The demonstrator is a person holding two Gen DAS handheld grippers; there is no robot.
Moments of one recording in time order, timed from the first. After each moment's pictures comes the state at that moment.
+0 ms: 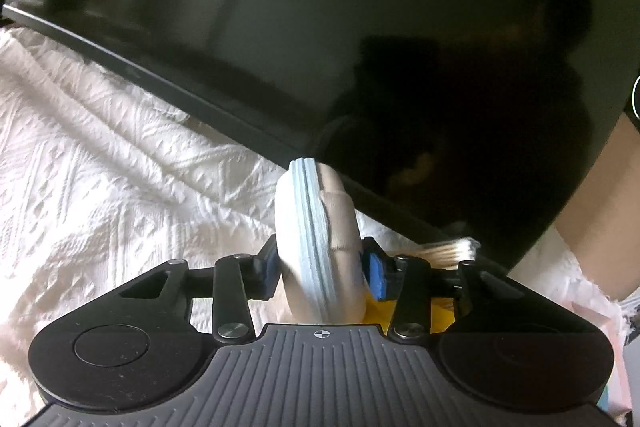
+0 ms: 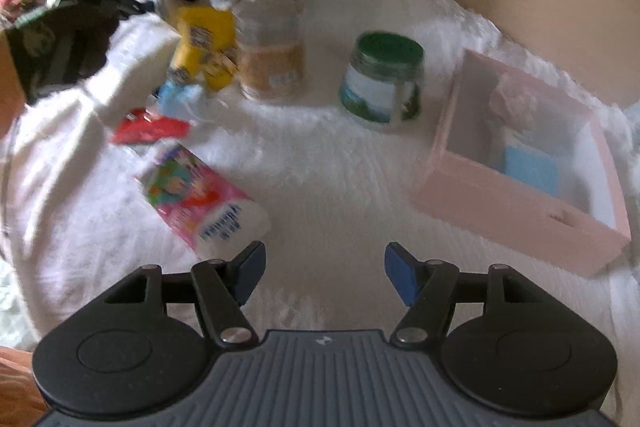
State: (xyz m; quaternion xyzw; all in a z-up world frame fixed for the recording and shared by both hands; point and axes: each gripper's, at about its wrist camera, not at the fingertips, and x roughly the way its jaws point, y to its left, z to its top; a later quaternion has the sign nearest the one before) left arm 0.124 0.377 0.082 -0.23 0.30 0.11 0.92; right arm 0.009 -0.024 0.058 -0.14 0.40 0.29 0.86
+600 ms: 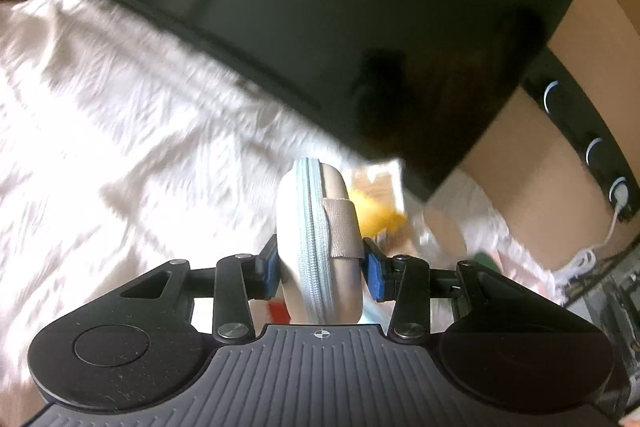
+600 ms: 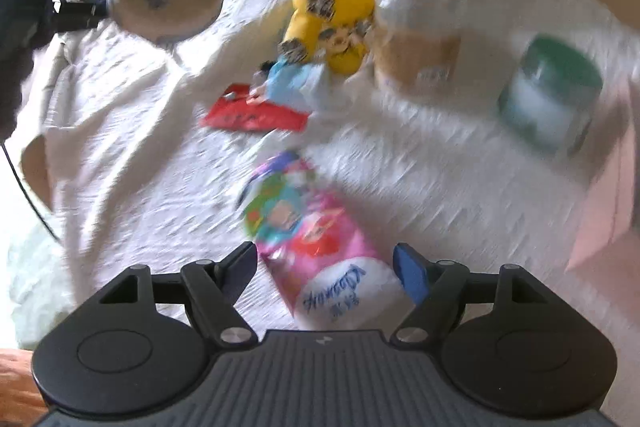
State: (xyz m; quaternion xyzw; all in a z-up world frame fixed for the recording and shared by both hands) left arm -0.050 0.355 0.123 -0.29 0.30 0.08 0.91; right arm 0.021 0.043 0.035 -0.15 0.45 0.42 0.77
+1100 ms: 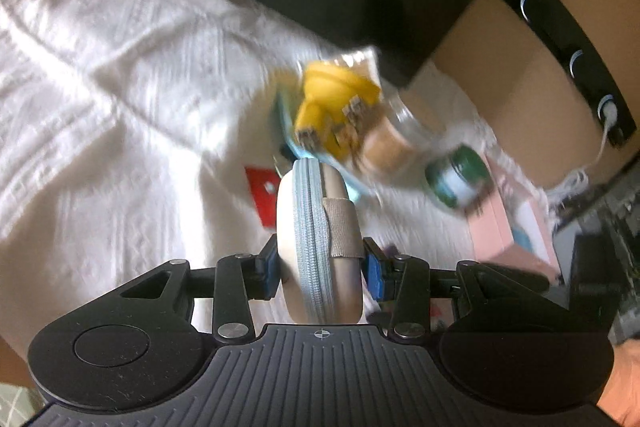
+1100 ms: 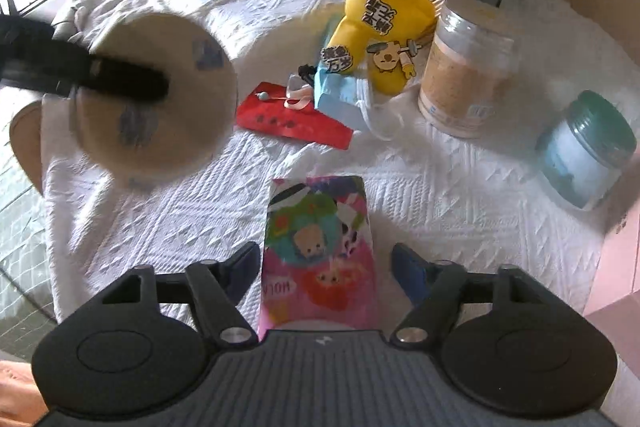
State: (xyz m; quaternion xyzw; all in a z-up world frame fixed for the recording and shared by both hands) left arm -0.085 0.292 0.093 -0.28 0.38 0.04 0.88; right arm 0.000 0.088 0.030 -0.22 0.40 0.42 0.78
